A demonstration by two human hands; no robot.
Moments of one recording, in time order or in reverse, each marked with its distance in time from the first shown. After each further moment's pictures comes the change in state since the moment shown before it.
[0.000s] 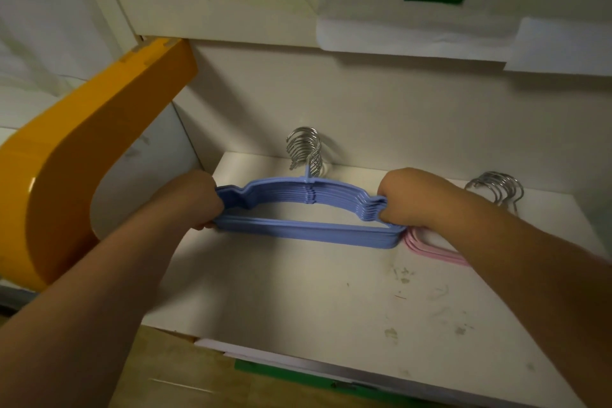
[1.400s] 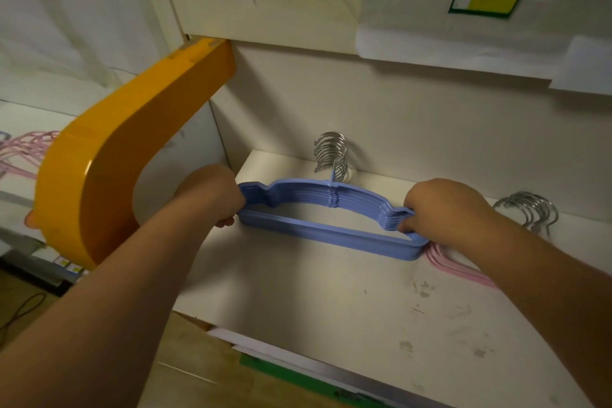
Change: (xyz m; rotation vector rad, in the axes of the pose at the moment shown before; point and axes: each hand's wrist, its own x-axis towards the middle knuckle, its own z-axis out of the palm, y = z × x) left_hand 0.001 -0.010 0.005 -0.272 -0.003 -0.173; right_hand -0.004 -0.006 -0.003 -0.109 0.038 0.067
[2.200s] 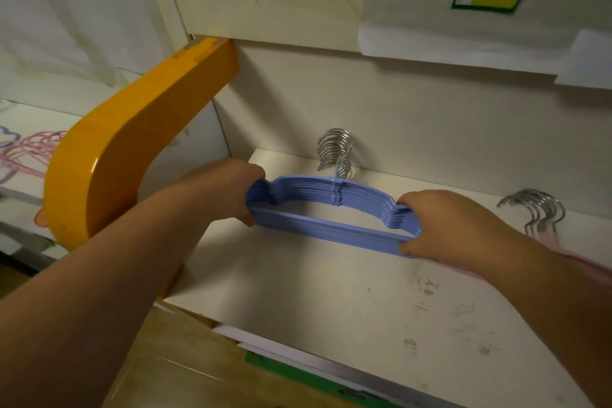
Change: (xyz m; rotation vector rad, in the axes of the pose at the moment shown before) left_hand -0.018 0.007 -0.017 0.645 0.036 0.621; right_hand -0.033 0.003 0.012 0.235 0.089 -0.134
